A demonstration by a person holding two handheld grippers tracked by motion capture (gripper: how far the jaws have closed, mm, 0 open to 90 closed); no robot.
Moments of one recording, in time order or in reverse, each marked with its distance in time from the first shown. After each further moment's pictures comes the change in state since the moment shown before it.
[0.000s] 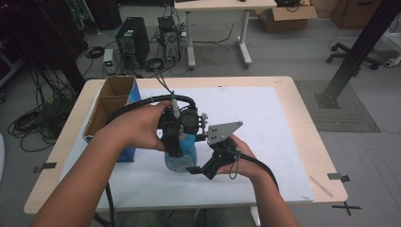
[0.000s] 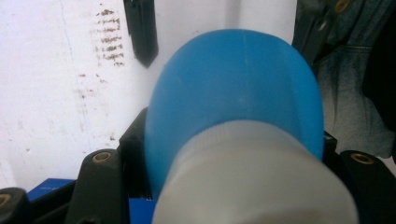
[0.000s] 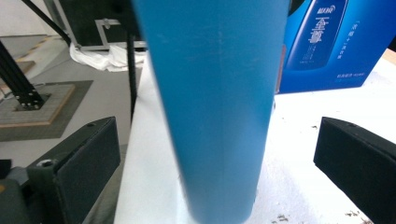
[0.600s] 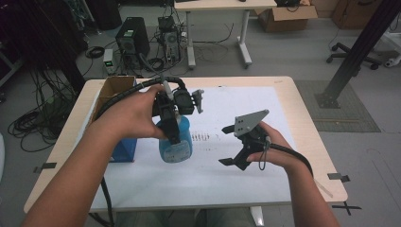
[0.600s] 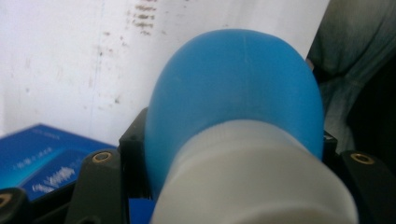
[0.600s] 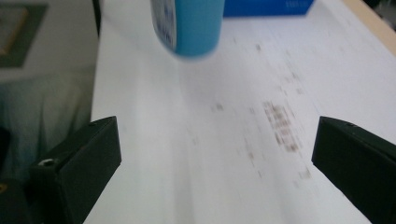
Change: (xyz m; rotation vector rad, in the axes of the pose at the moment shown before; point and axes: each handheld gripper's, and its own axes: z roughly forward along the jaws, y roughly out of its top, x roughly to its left) left arm 0.024 -0.012 -0.031 0.005 -0.004 -0.322; right arm -0.016 0.004 -0.079 0.300 -0.122 -0.066
